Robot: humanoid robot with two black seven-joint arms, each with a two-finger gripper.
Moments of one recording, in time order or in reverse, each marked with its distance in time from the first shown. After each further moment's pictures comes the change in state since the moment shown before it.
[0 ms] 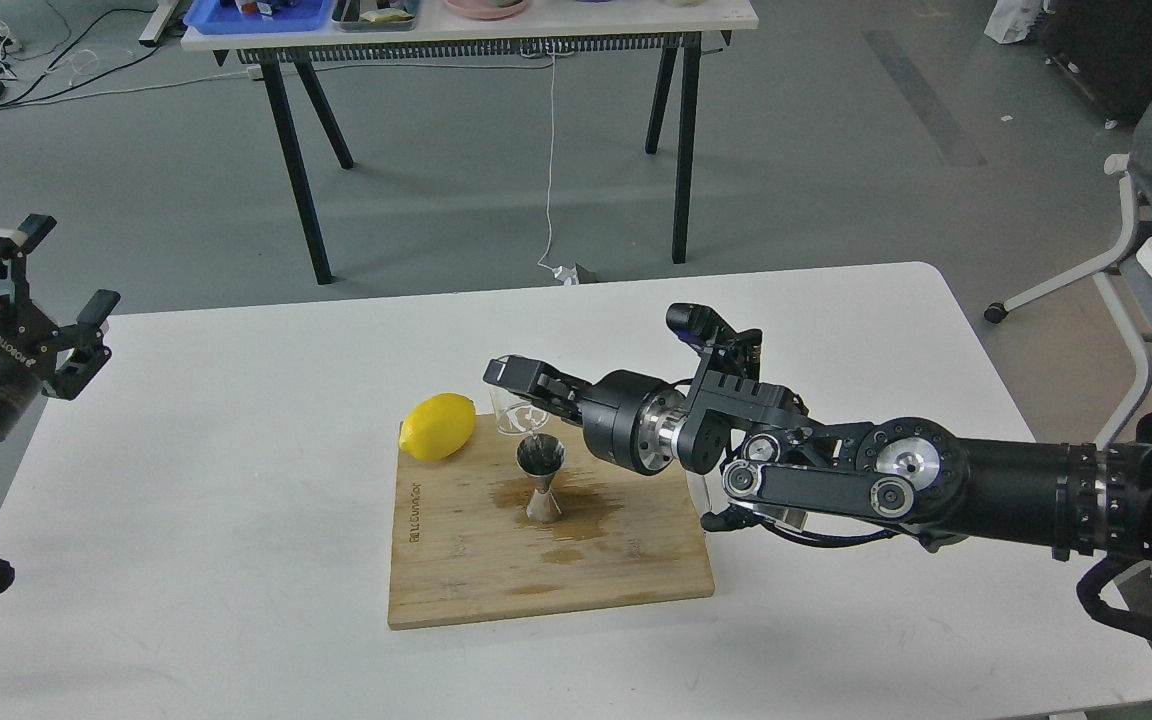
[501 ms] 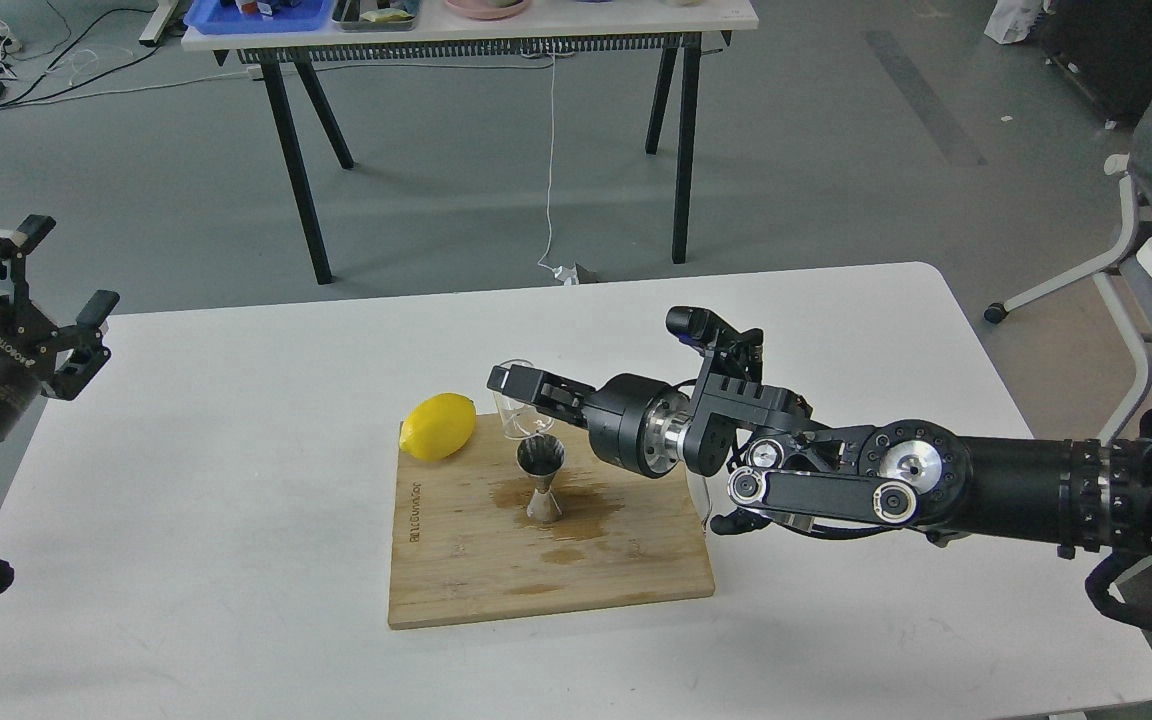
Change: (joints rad) left arm 0.000 0.000 0.000 0.000 0.000 0.000 0.000; right arm 0.012 -0.008 -0.029 -0.006 -0.031 0.000 0.018
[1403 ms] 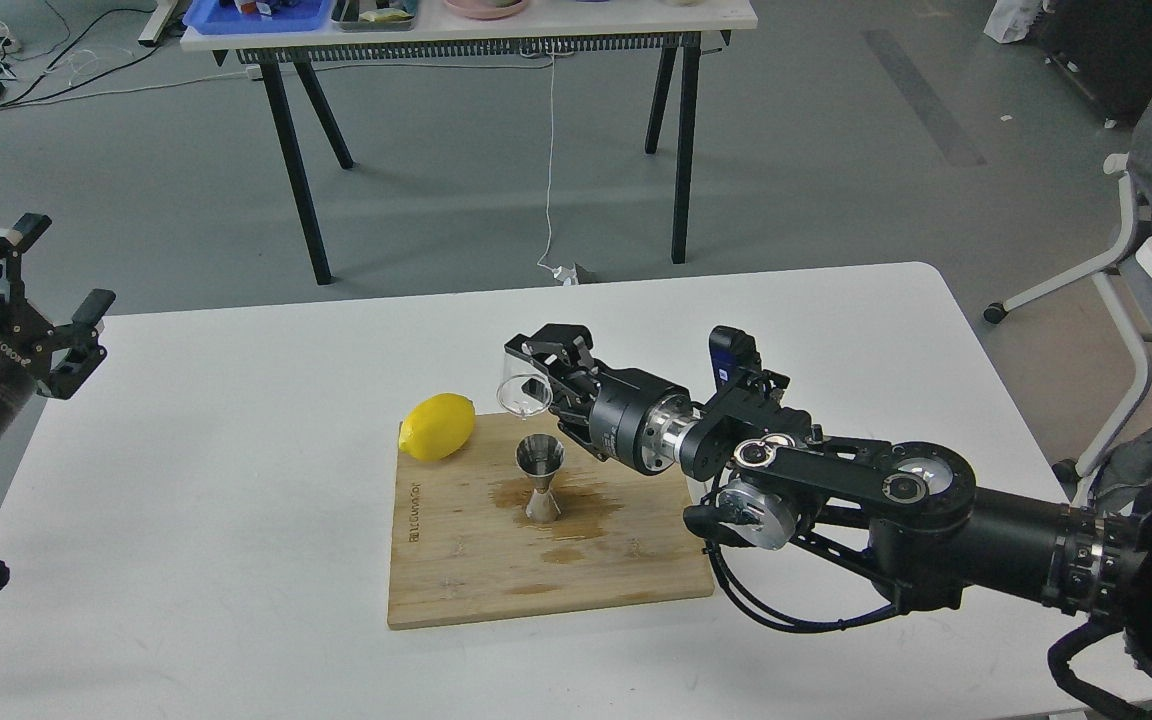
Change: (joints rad) left arm -0.001 0.007 0.000 0.000 0.000 0.000 0.000; right arm -0.317 0.073 0.447 0.011 0.423 -0.016 0.003
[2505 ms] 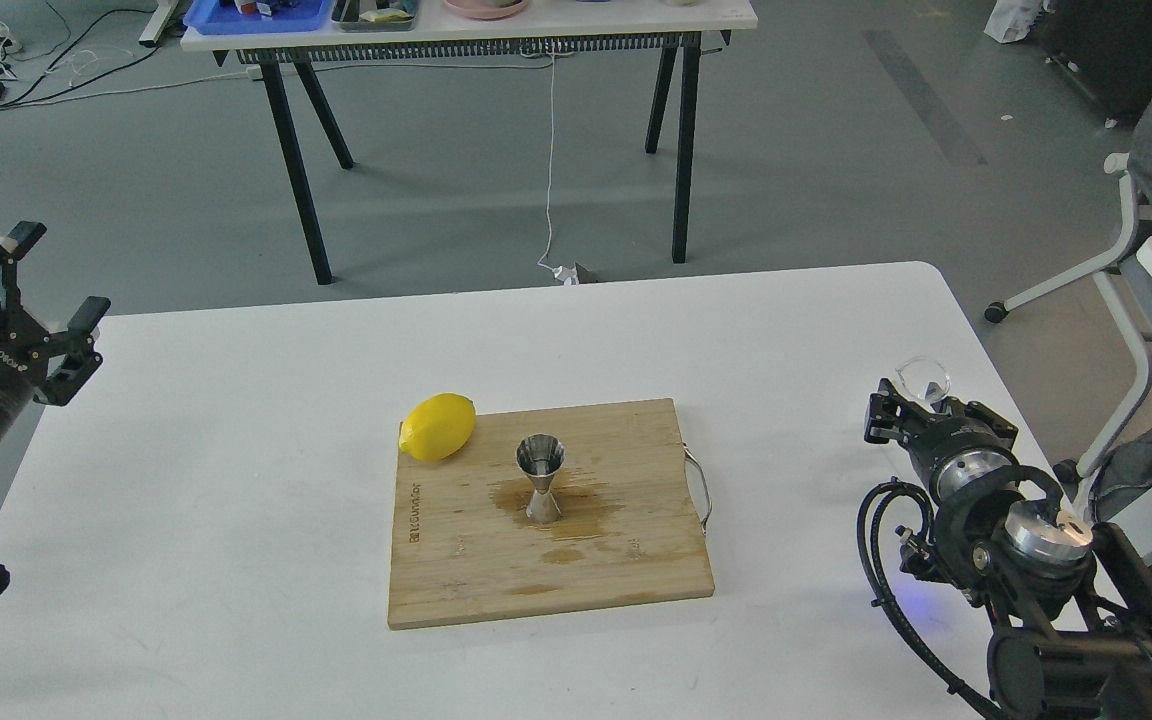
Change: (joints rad) left arm 0.004 -0.010 -0.004 0.025 -0.005 0.000 0.000; right arm -0.612 0.142 1.221 -0.122 0.722 -0.088 0.043
